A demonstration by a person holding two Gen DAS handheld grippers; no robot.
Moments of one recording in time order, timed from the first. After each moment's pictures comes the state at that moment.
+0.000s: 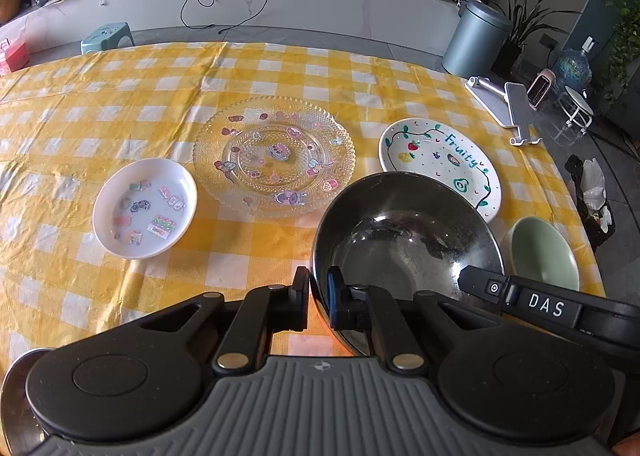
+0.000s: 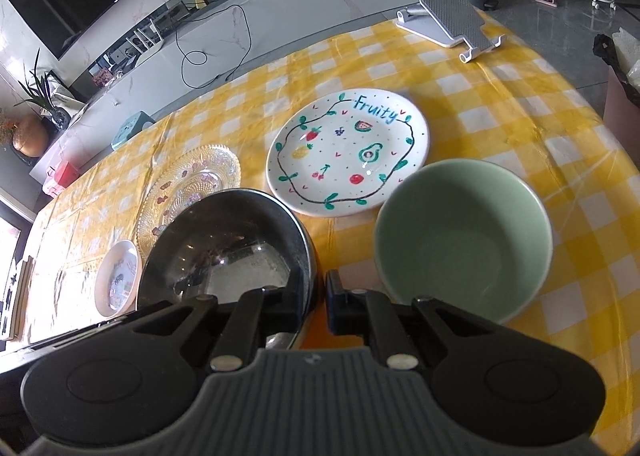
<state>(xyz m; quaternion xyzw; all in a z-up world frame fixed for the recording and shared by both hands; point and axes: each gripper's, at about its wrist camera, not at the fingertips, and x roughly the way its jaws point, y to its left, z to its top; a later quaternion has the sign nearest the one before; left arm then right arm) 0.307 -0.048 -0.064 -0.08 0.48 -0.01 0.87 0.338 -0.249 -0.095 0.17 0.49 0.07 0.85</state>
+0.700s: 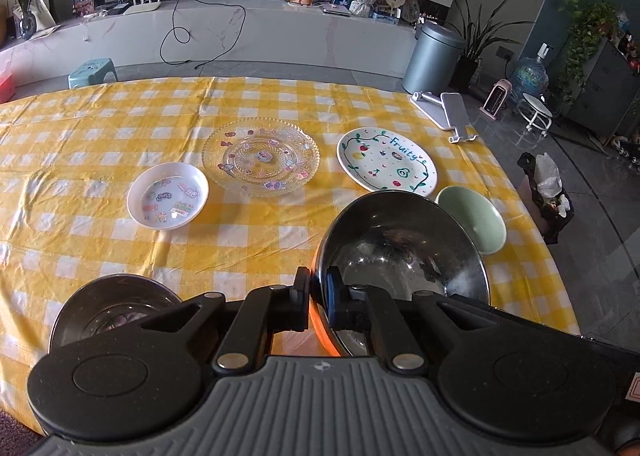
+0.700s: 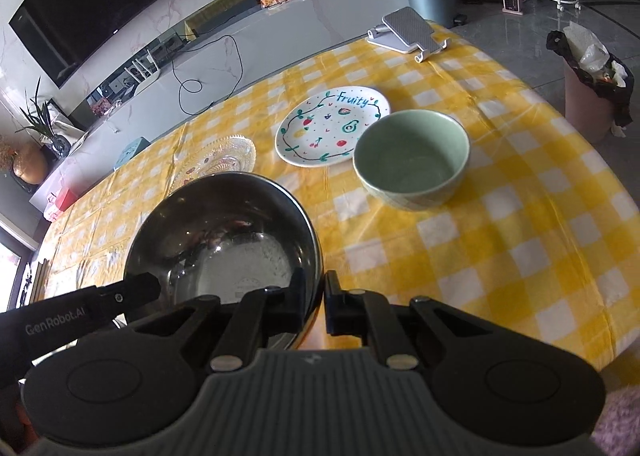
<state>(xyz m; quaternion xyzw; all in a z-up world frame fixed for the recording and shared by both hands) 0.216 -0.046 -0.015 -0.07 0.43 -0.06 0.90 0.216 -0.254 -0.056 0.20 0.45 0.04 0.87</state>
